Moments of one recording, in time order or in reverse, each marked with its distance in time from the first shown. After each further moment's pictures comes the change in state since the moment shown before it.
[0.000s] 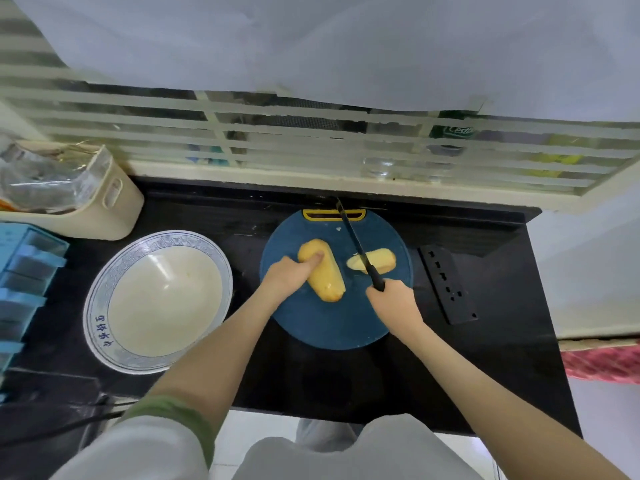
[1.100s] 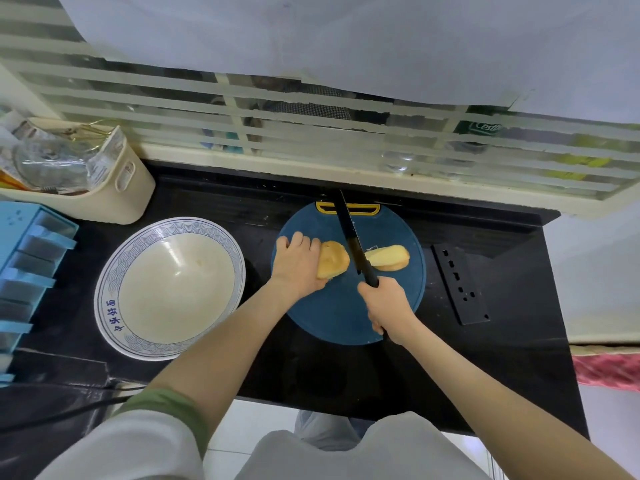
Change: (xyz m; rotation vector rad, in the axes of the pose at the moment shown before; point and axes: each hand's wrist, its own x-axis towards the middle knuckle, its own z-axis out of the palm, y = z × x) left_hand -0.002 -0.011 -0.004 1.018 0.401 0.596; right_hand -0.010 -0.022 0.026 0.235 -0.146 0.110
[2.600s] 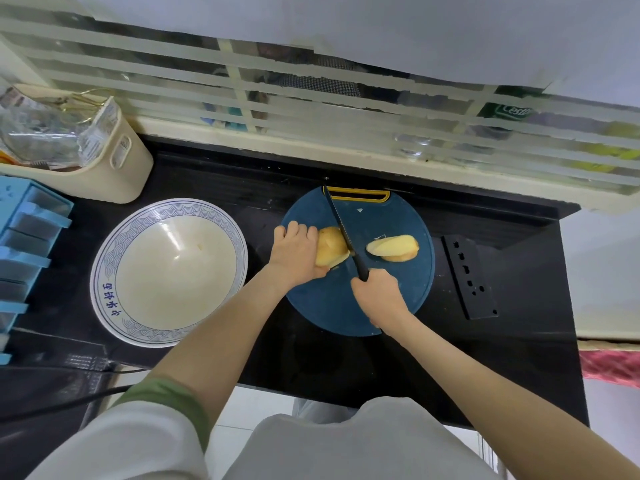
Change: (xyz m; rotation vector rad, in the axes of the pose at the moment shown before) left_hand 0.003 -0.014 0.014 -0.055 -0.045 -0.024; right_hand 0.011 -0.004 0.022 -0.269 0.028 -0.058
